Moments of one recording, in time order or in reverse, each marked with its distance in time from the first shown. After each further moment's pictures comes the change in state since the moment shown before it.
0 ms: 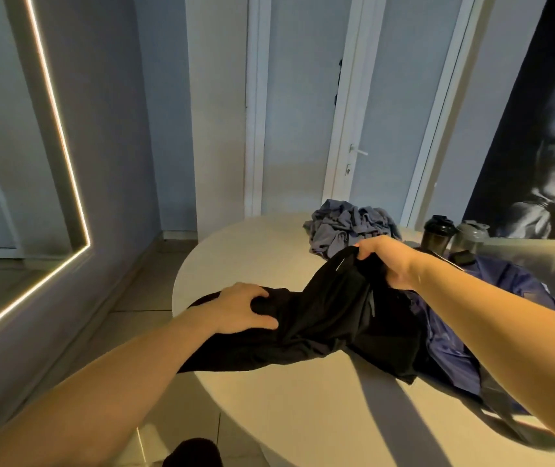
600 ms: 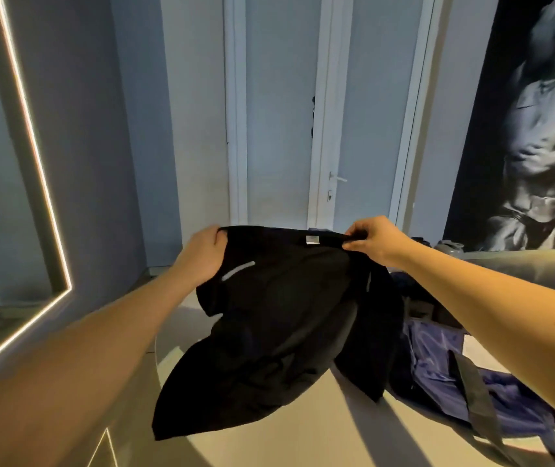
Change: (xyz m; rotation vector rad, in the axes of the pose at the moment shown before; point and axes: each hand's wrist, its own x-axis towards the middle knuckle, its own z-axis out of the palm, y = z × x) left_hand 0.028 0.046 -0.134 -0.165 0.699 0.028; right_hand 0.002 -0.058 -0.042 -0.661 0.302 -0.495
